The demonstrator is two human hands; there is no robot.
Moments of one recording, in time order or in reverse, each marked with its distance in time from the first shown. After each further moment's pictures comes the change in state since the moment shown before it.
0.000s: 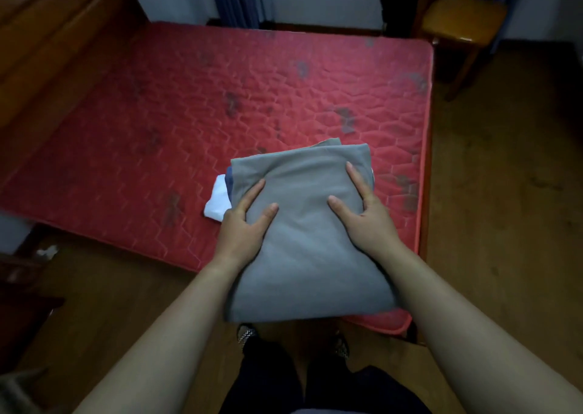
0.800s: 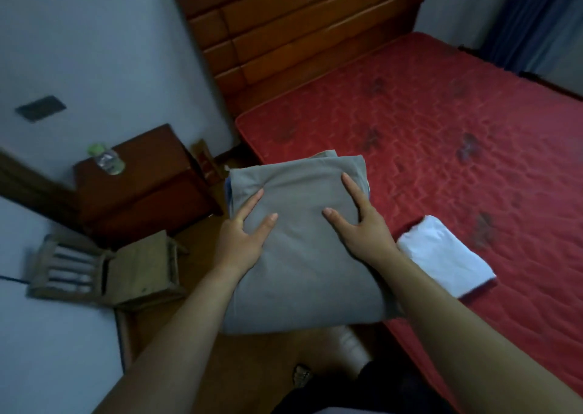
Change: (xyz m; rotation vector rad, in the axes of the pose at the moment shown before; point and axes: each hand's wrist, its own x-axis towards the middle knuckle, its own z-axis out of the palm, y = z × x) left_hand -0.088 -0.219 -0.431 -0.044 0.590 -0.394; right_hand -0.035 -0.223 0.474 -0.083 -0.658 -0.393
